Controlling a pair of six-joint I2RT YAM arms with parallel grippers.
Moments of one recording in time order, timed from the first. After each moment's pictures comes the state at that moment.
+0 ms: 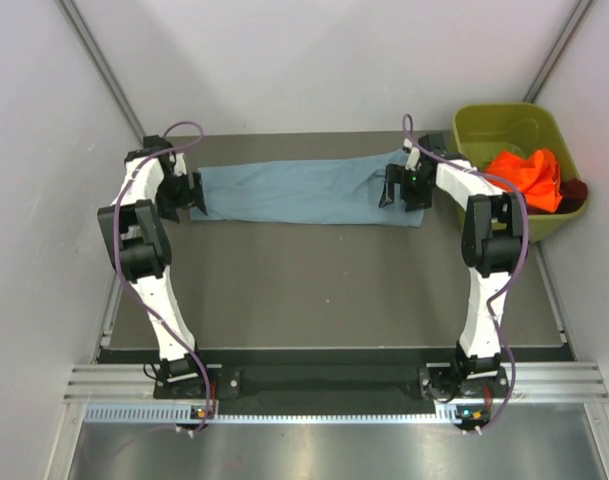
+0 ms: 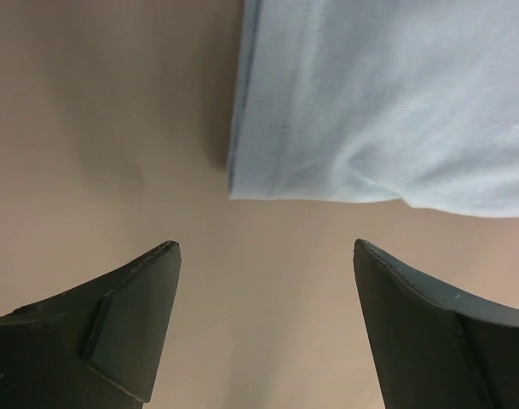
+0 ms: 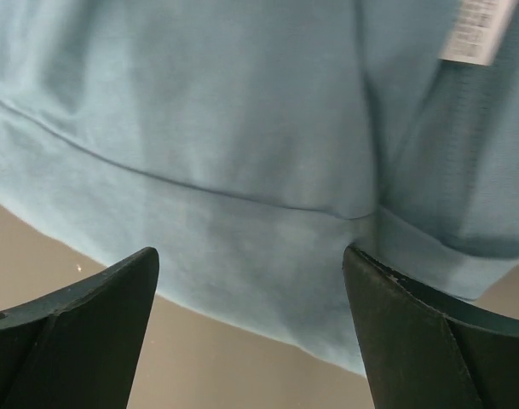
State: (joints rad) left arm 0.21 2.16 1.85 -0.97 0.17 -0.03; right arm 0.13 2.12 1.66 -0.62 -0.33 0.16
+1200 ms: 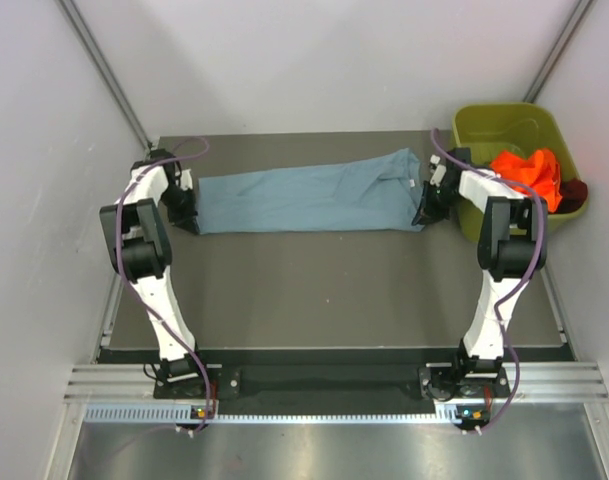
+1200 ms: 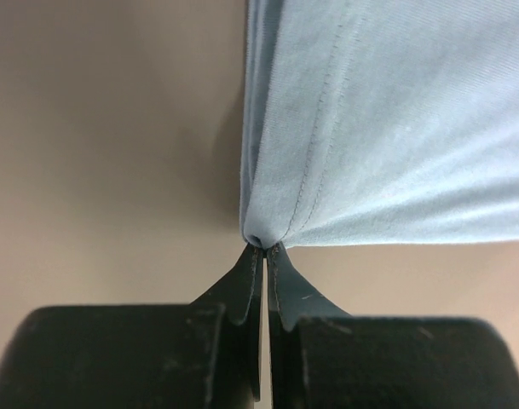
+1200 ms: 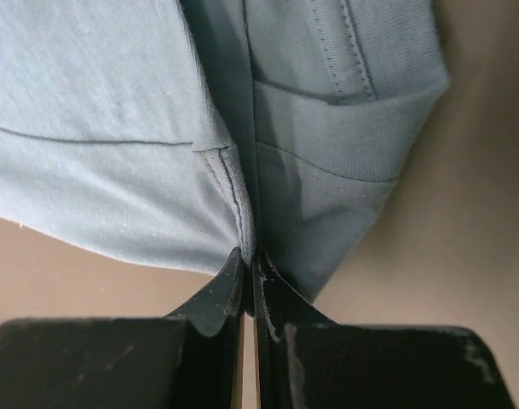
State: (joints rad) left arm 0.21 2.18 1.75 -0.96 0.17 0.01; right arm -0.02 2.06 1.50 -0.67 -0.37 0.16
